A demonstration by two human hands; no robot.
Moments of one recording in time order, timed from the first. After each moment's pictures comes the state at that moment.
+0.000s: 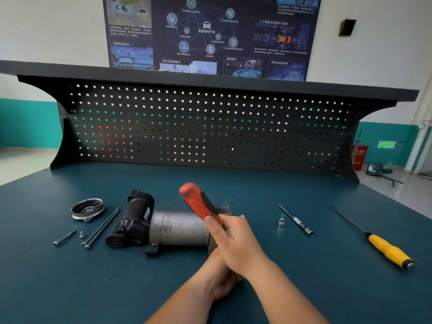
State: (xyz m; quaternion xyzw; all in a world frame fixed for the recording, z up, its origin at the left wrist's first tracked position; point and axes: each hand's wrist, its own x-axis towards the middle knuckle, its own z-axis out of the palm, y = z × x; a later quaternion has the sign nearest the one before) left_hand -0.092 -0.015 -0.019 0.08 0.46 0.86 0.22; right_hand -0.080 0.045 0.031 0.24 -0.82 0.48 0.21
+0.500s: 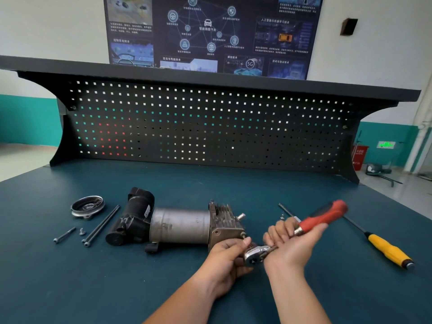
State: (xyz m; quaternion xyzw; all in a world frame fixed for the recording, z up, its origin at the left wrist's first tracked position) left_hand -0.094 -0.011 -0.019 0.04 0.53 0.83 0.20; right_hand -0.081 0.093 0.024 -0.06 -0.27 0.93 0.24
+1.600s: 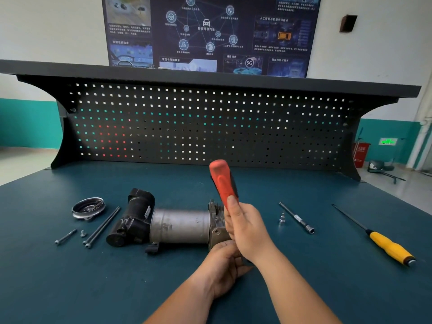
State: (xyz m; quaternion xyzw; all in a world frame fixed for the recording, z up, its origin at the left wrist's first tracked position) left_hand -0.097 -0.017 -0.024 0.07 0.51 0.83 0.23; right_hand -0.087 0.055 0.041 0.20 -0.74 0.63 0.16
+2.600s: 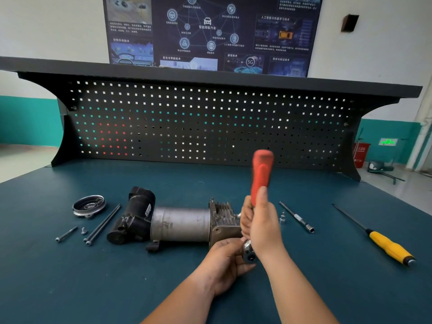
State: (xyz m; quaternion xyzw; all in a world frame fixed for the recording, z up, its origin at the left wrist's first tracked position) left_hand -0.096 -0.017 -0.023 0.08 0.50 0.83 0.22; right_hand -0.087 0.063 0.045 0.11 -0.62 0.75 0.19
